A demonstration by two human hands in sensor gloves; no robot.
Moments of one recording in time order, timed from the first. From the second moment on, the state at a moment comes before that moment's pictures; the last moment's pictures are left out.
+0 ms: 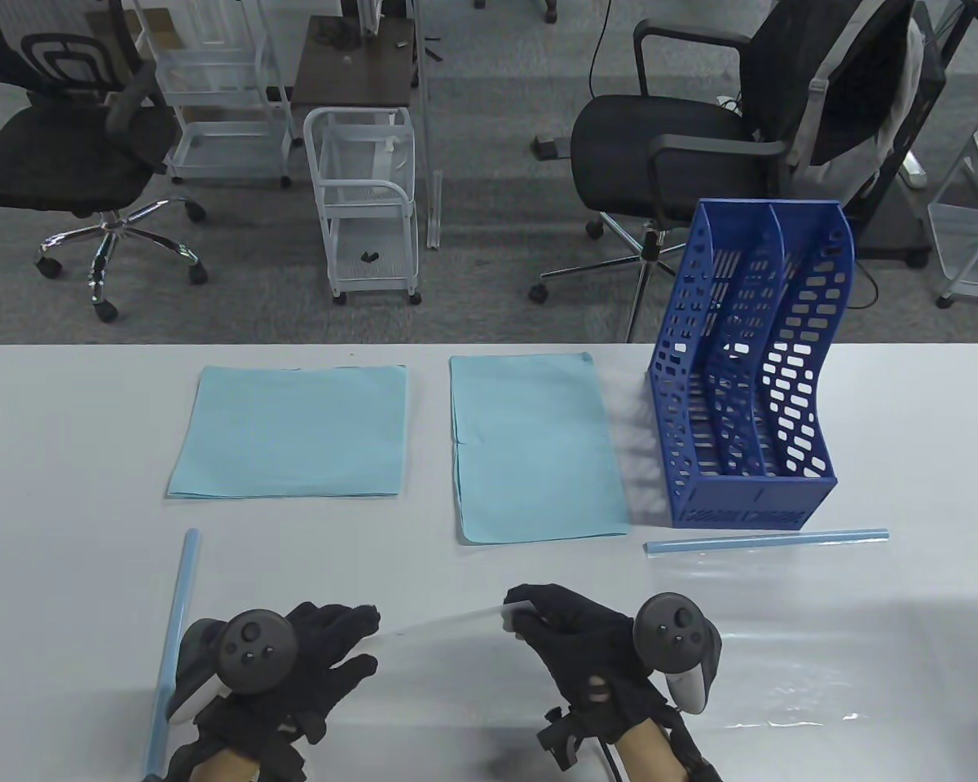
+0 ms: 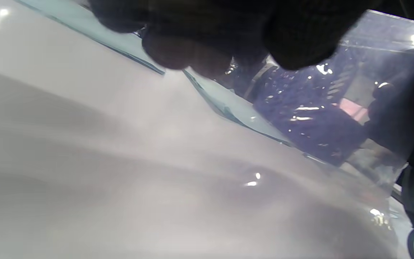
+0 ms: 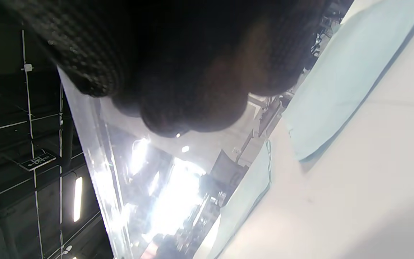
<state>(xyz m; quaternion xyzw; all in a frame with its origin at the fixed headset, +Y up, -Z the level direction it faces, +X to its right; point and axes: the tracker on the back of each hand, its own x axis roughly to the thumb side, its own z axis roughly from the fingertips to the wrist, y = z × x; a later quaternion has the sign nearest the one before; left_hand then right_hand) -0.244 -0.729 -0.244 -0.10 -0.18 0.27 0.94 0.115 -0.731 -0.263 0.14 -0.02 0.81 0.56</state>
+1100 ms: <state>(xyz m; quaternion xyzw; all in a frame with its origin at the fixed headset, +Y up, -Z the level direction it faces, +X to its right) -0.274 -0.731 -0.232 -0.04 0.02 0.47 0.88 0.141 -0.746 -0.268 -0.04 0.07 0.78 0.61</state>
